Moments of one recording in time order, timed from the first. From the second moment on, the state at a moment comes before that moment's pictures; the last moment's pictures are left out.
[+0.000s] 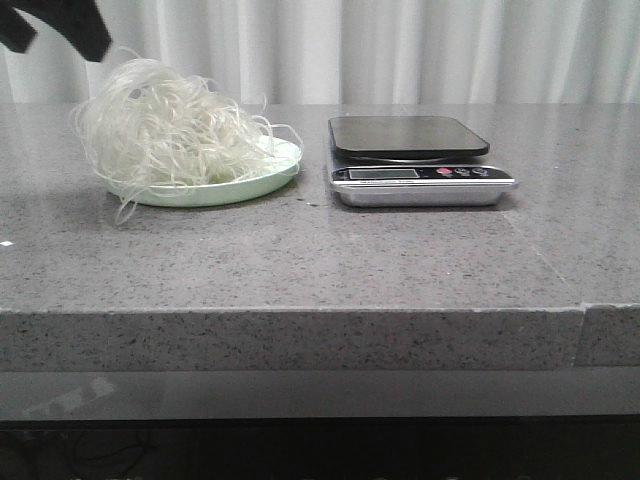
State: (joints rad) left arm -0.32 1.45 -1.21 -0.01 0.61 0.04; right arm 0.06 0.70 -0.71 0.09 0.64 -0.07
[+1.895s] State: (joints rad) left arm -0.45 1.52 -1.70 -0.03 0.75 0.04; right arm 0.06 0.70 -0.71 0.09 0.64 -0.07
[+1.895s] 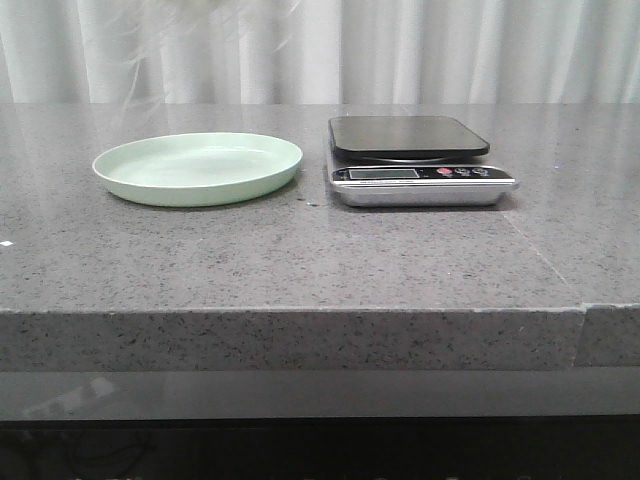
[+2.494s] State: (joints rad) left arm -0.69 1.84 -2.10 -0.04 0.60 0.04; right arm 0.06 0.70 -0.71 0.09 0.64 -0.07
